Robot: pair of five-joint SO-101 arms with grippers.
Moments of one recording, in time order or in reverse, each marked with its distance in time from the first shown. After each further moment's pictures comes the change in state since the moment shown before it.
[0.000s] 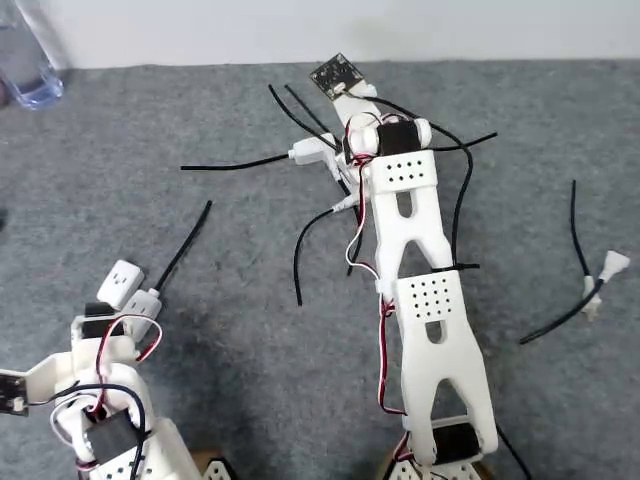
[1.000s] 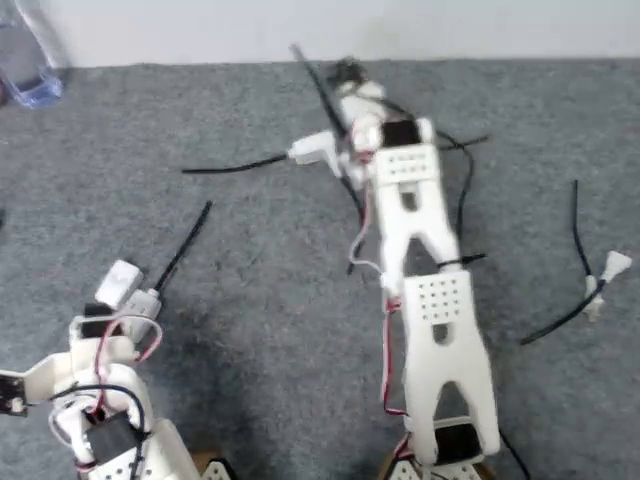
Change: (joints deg) left arm 0.0 0.0 0.0 0.2 0.0; right arm 0.5 -3.5 15.0 -11.9 -0.9
